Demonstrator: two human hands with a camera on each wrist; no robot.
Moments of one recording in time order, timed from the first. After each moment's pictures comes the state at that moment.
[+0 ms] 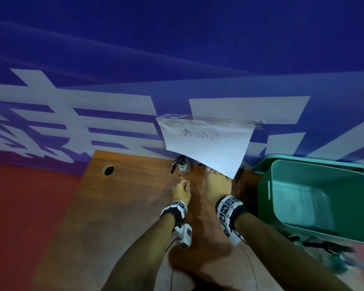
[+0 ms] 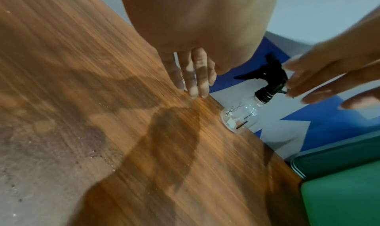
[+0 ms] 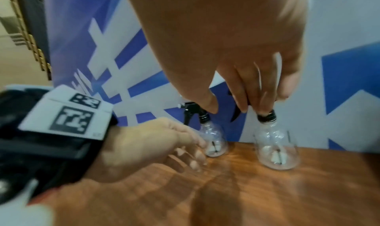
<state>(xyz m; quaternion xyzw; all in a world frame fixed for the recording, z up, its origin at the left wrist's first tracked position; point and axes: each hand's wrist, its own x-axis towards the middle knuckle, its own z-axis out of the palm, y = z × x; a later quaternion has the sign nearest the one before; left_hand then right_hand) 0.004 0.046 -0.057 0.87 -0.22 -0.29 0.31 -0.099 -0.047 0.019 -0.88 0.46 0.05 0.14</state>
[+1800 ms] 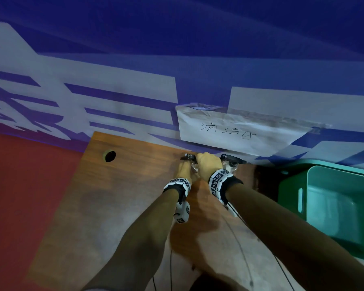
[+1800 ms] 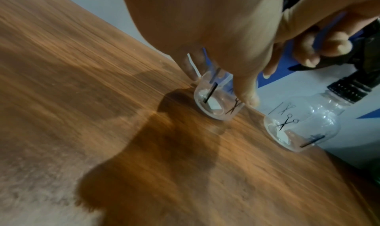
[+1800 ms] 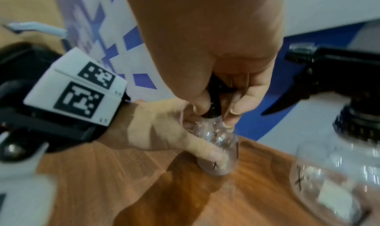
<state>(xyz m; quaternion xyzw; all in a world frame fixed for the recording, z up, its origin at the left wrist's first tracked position) 0.081 0.014 -0.041 0.88 -0.26 -0.37 0.17 0.024 -0.074 0.001 -0.92 0.29 0.20 0.15</state>
